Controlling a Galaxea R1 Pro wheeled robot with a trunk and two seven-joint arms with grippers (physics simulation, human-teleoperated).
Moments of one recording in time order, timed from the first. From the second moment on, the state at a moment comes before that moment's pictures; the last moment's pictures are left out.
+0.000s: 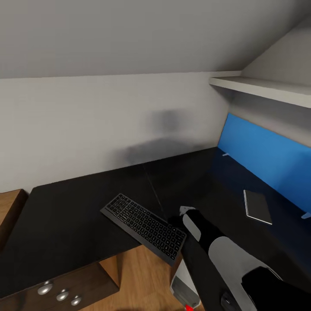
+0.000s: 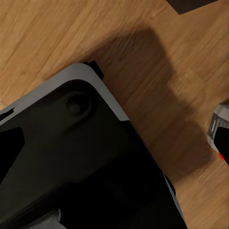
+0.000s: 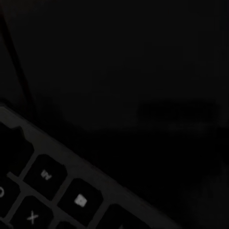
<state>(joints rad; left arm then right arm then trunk) 0.28 0.15 -0.11 -1.04 1.23 0.13 0.29 -0.88 0.11 0.35 -0.47 -0.53 0.58 -0.22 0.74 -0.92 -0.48</state>
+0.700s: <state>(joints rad) 0.28 0.15 -0.10 -1.02 1.23 0.12 0.29 -0.88 0.12 0.35 -0.47 -0.53 0.59 -0.19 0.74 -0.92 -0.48</state>
